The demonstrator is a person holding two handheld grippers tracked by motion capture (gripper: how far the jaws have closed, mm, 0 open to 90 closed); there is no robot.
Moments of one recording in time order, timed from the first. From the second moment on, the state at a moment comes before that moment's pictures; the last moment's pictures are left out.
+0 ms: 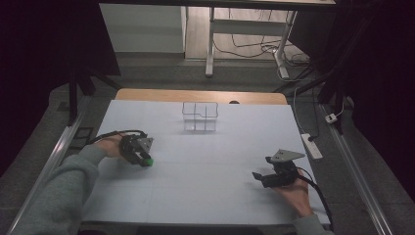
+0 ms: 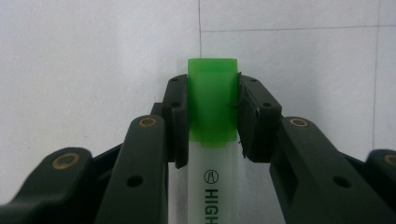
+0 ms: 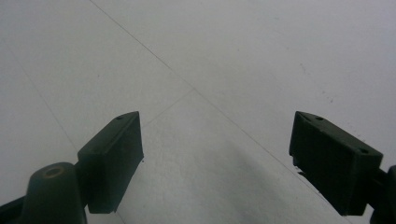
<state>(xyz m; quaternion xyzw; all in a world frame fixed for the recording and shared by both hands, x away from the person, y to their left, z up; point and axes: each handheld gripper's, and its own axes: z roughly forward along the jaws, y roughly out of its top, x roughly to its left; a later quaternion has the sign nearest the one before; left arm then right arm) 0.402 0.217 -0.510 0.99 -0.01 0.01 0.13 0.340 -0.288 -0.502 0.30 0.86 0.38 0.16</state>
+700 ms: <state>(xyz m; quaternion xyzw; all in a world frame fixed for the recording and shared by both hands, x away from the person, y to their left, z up) 0.400 0.242 -0.472 0.96 0.10 0.07 0.24 0.339 -0.291 -0.501 0.31 0.86 0.38 0.17</state>
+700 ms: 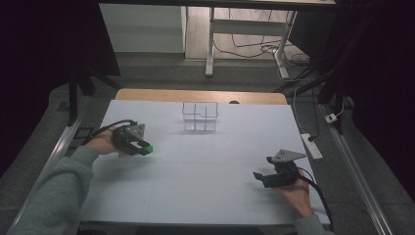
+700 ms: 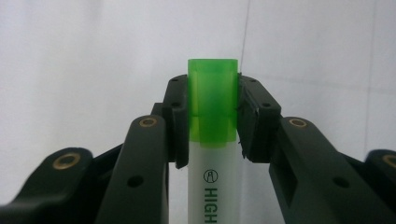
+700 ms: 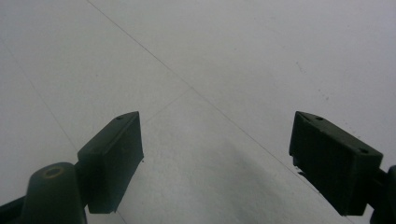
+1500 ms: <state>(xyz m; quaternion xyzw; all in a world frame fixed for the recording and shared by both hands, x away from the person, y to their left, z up) 0.401 0.239 -0.443 0.89 0.22 0.13 0.37 0.339 -0.291 -0.500 0.31 0.85 0.38 0.17</state>
